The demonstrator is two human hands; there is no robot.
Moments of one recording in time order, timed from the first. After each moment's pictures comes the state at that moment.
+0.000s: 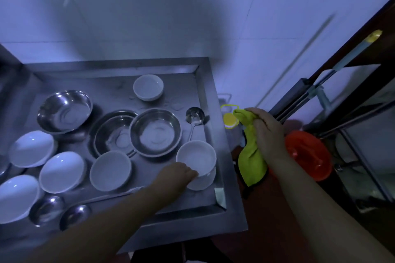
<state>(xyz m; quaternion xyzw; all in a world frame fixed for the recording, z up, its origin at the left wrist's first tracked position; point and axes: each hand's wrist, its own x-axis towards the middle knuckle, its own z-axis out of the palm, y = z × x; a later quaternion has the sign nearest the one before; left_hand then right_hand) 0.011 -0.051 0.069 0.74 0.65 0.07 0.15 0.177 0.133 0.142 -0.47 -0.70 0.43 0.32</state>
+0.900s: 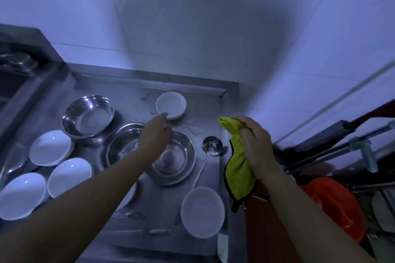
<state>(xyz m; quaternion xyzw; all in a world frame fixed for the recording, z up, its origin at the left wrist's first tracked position) -0.134 0.047 0.070 0.32 0.89 0.30 0.14 0.074 0.189 0.140 -0.37 -0.74 0.51 0.26</state>
